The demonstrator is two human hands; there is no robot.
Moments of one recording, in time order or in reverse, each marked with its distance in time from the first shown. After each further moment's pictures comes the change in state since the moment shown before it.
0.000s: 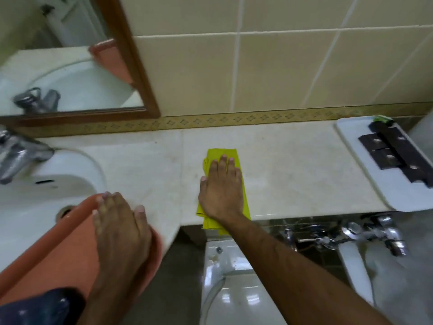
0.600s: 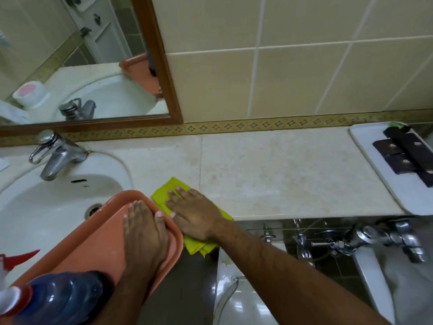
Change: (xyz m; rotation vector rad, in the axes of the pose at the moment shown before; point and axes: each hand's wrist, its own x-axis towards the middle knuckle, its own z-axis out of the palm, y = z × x) left_hand -0.004 -0.027 0.029 -0.036 -0.020 -0.018; right_hand -0.034 -0.058 0.004 0.139 -0.319 -0.737
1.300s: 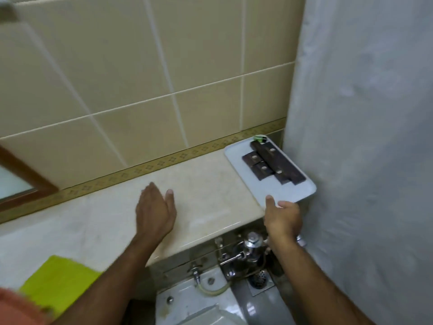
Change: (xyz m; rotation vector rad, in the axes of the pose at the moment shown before) left_hand 0.007 0.331 0.014 -0.167 -0.123 0.350; right_hand -0.329 0.208 -0.131 0.887 1.319 1.525
